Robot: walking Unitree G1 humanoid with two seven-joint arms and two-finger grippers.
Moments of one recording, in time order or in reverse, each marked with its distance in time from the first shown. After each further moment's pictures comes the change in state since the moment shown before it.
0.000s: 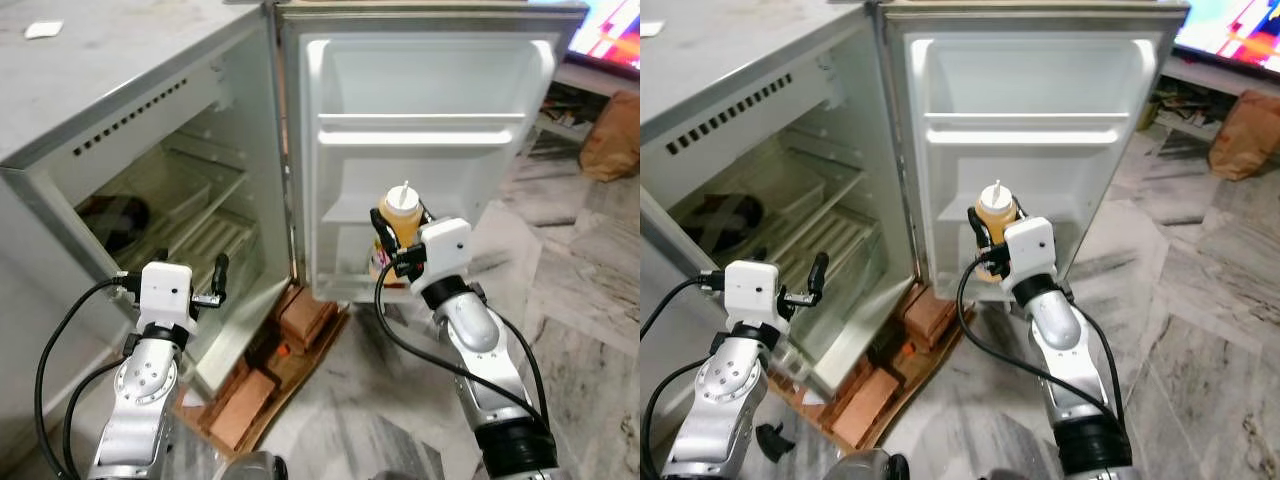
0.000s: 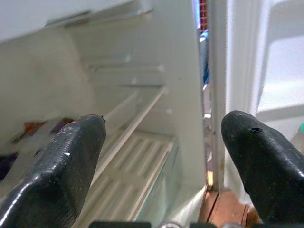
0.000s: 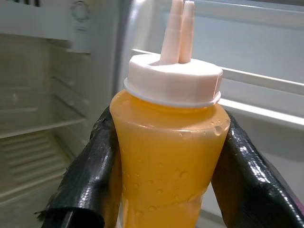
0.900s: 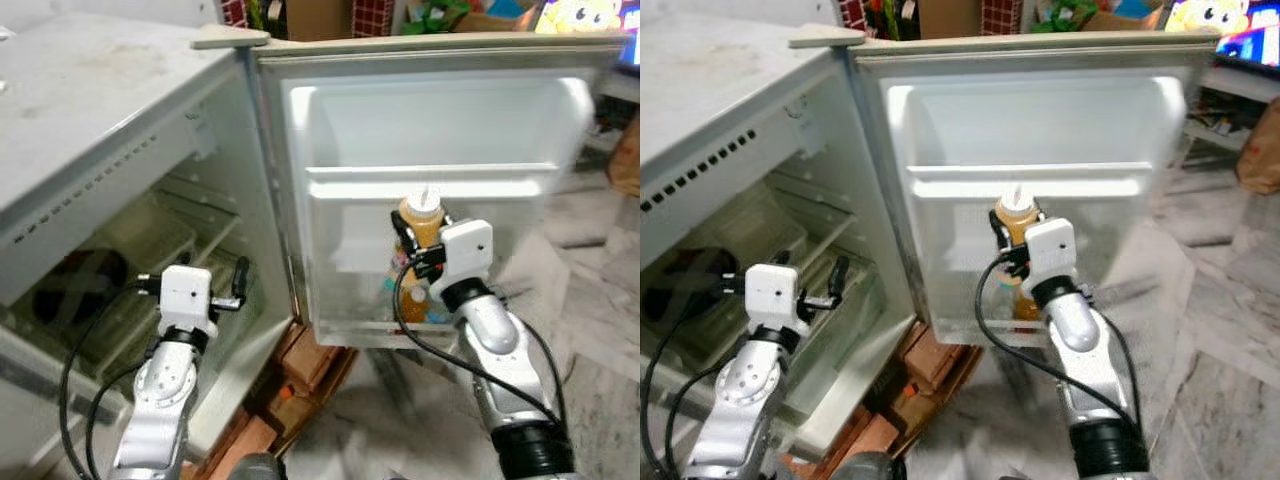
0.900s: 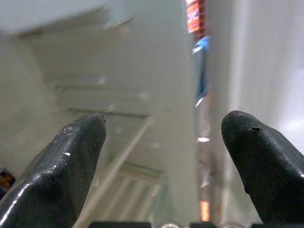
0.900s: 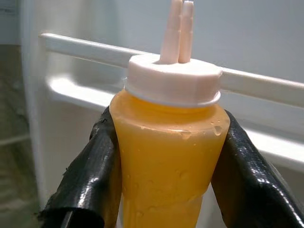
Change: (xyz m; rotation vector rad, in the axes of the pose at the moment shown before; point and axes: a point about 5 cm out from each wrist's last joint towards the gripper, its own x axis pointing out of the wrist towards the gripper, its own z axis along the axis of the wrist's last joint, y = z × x) left arm 0.000 -0.009 -0.001 -0.031 0.004 -0.015; right arm 0.000 -0.004 0.000 0.006 0.009 -0.004
